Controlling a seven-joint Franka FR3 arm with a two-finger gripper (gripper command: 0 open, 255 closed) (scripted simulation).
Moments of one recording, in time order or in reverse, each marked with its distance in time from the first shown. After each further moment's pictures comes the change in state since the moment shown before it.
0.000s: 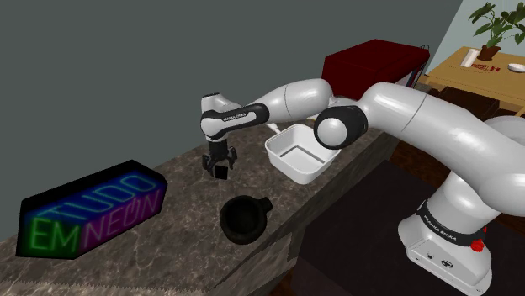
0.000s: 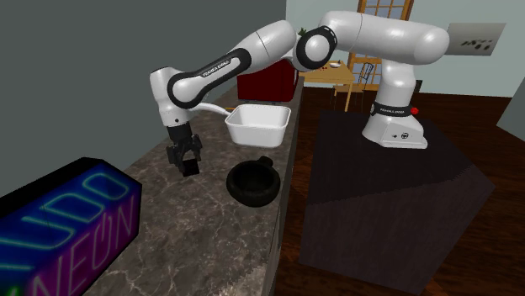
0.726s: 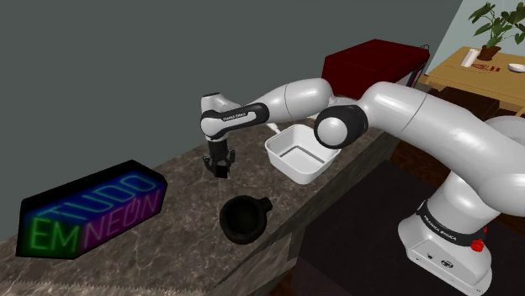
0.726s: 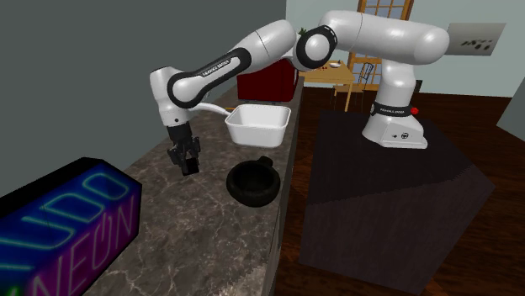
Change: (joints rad) arm 0.000 -0.005 0.001 -0.008 0.000 0.005 0.001
